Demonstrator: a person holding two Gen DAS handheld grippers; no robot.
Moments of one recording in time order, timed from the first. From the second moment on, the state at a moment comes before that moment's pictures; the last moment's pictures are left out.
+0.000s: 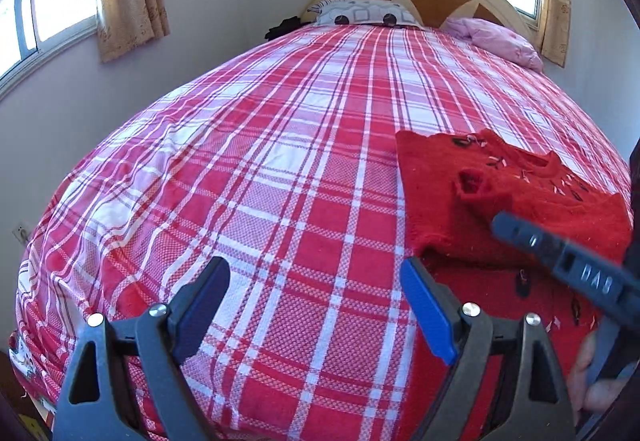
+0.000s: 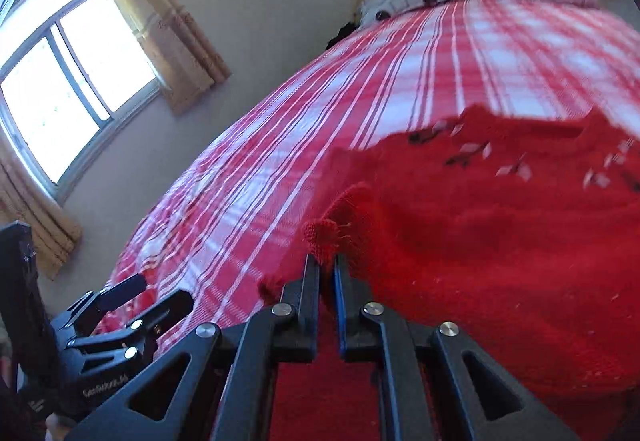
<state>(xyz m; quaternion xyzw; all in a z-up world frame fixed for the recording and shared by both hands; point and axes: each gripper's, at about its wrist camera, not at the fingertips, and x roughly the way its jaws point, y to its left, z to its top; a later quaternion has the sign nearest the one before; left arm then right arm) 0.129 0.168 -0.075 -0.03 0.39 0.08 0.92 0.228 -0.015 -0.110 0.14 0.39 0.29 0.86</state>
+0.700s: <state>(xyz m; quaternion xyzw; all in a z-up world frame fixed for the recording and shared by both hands) 0.210 0.094 -0.077 -0.06 0.43 -0.10 0.90 0.126 -0.130 -0.062 0.16 0.35 0.20 0.90</state>
